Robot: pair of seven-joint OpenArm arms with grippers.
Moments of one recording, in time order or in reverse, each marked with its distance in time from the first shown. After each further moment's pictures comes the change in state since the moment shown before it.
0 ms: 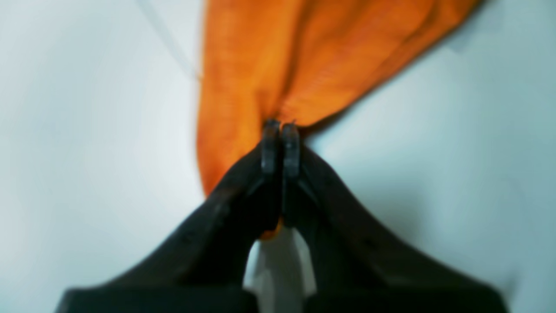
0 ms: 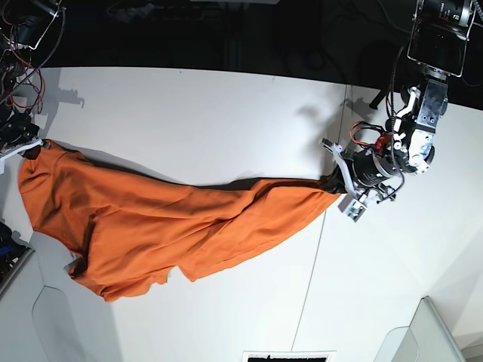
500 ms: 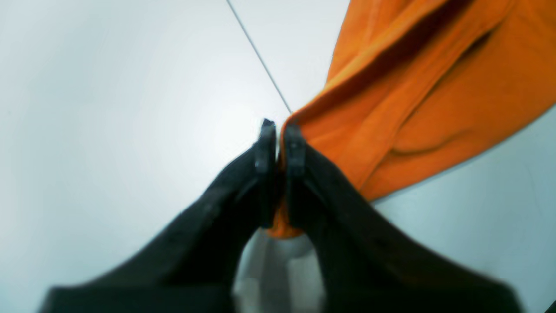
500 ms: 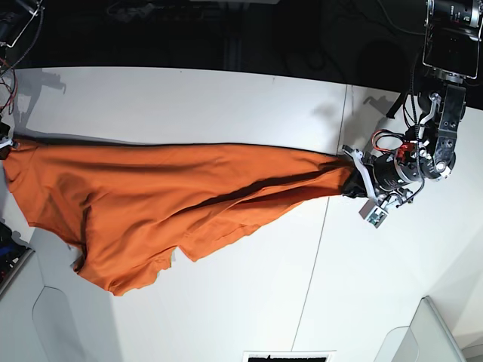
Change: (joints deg) left arm -0.1 -2.3 -4.8 0.0 -4.8 -4.0 4.3; right arm -0.6 5.9 3.9 2.5 4.8 0.2 -3.5
